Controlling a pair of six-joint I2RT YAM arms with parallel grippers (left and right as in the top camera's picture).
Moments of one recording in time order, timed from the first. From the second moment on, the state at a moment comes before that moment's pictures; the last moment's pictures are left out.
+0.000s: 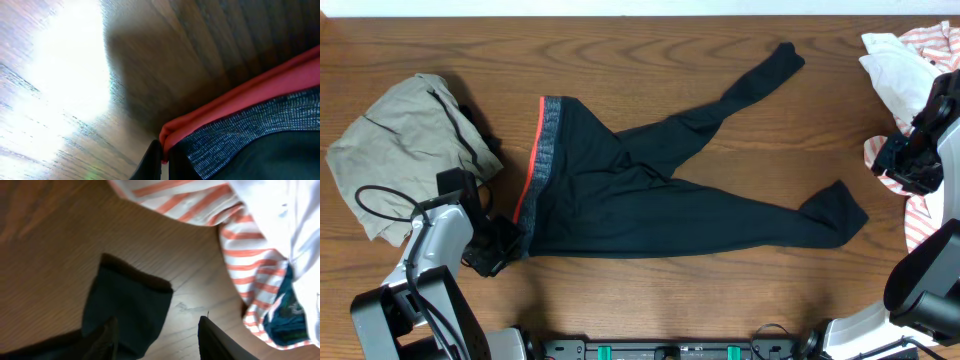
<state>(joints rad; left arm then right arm) 0.33 1.51 0.71 -0.84 0.13 -0.54 -0.41 1.77 1.46 -1.17 0.09 0.21</state>
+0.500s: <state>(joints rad) 0.33 1.51 0.71 -0.83 0.12 -0.54 -0.40 1.77 1.24 -0.98 -0.06 0.20</state>
